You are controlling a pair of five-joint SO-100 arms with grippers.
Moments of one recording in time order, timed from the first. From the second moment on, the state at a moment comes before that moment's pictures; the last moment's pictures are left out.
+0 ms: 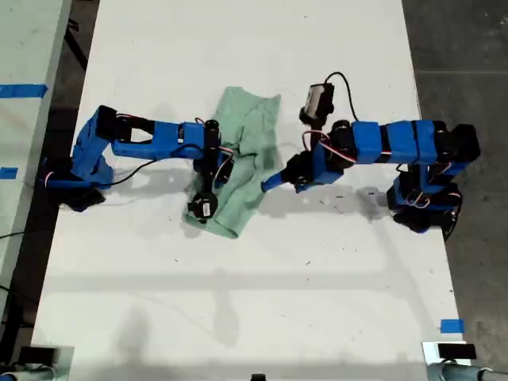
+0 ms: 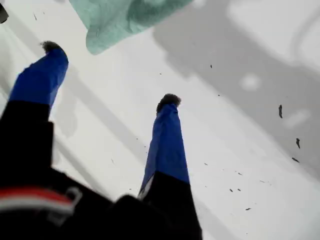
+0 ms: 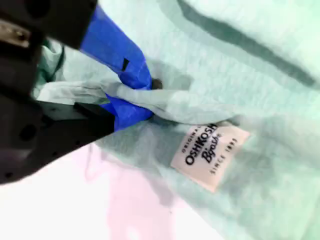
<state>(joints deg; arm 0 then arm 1) -1.0 47.0 58.0 80.2 16.6 3.4 96.1 88.5 81.6 -10.3</state>
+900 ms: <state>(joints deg) -0.1 99.8 80.2 103.3 16.1 0.2 99.8 90.0 83.8 -7.6</state>
